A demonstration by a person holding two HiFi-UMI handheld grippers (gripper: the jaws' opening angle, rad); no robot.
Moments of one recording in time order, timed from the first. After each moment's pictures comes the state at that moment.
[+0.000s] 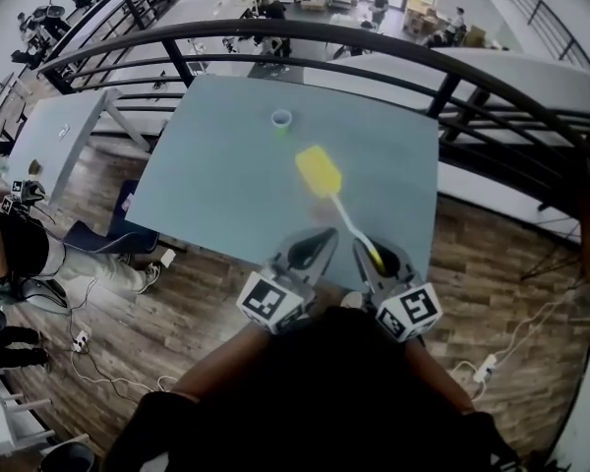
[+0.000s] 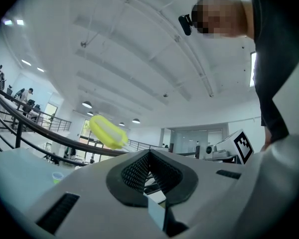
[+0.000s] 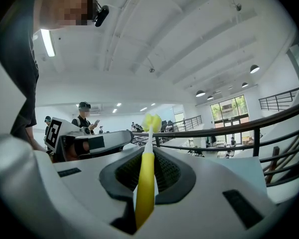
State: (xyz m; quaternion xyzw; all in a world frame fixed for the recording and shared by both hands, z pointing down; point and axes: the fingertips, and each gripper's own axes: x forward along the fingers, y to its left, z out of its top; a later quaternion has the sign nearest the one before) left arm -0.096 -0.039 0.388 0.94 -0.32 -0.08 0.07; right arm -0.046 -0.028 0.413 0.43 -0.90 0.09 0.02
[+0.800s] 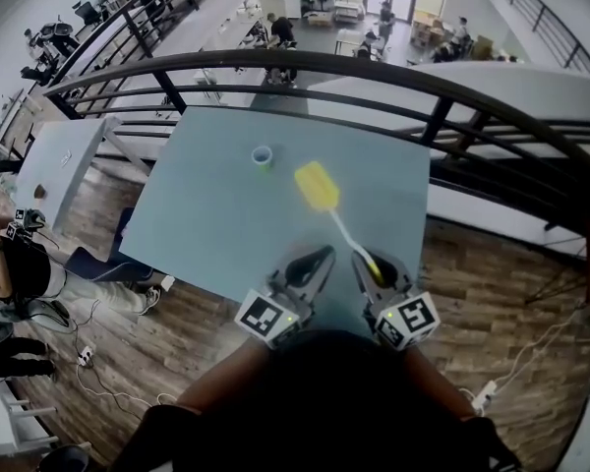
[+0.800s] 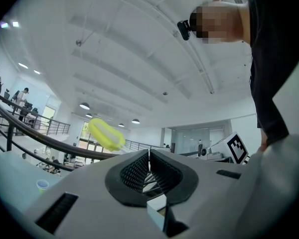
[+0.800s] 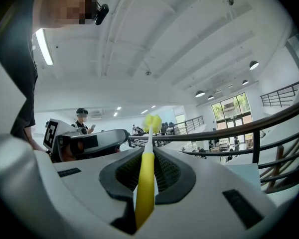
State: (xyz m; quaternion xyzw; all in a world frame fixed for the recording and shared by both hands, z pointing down) left arm 0.003 -0.116 0.383 0.94 -0.33 -0.06 0.07; right arm 0.056 -0.117 0.414 0.42 -0.90 0.09 0.00
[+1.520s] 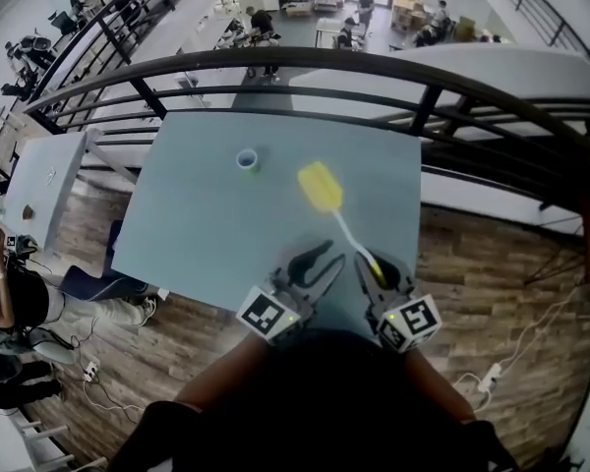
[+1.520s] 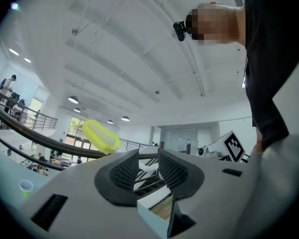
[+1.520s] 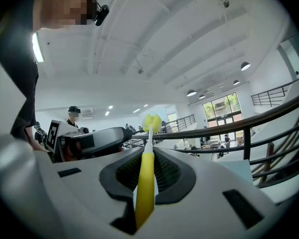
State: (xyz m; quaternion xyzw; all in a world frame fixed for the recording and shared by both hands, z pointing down) left arm 0.027 -0.142 0.400 0.96 -0.26 -0.05 0.08; right arm 0.075 -0.138 0.432 0.46 -0.88 0.11 0.00
